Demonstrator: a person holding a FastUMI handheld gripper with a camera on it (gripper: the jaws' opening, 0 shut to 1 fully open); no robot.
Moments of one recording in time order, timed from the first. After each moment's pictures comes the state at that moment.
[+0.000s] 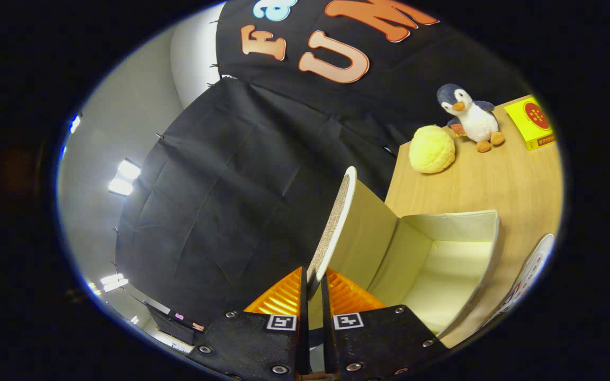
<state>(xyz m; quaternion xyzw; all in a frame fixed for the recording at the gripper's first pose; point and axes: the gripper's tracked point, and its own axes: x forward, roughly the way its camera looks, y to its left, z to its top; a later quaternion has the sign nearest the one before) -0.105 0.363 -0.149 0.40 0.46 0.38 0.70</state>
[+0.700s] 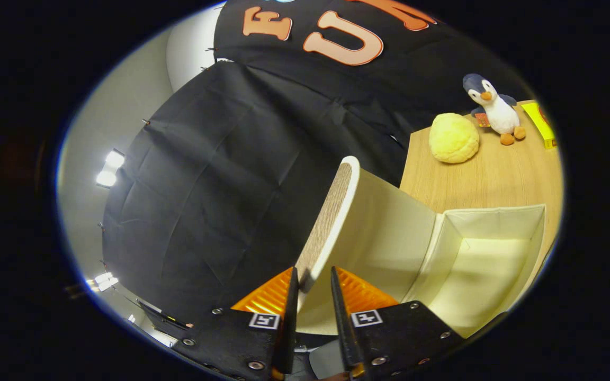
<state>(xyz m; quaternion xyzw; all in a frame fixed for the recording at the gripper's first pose) -0.106 0.440 -0.163 0.37 0.49 0.37 0.70</state>
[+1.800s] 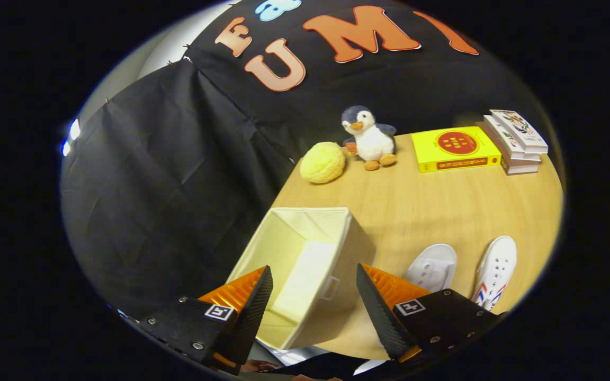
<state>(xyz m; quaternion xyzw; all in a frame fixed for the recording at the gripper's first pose) -0.136 0.194 -0.286 0.19 0.50 0.16 0.83</state>
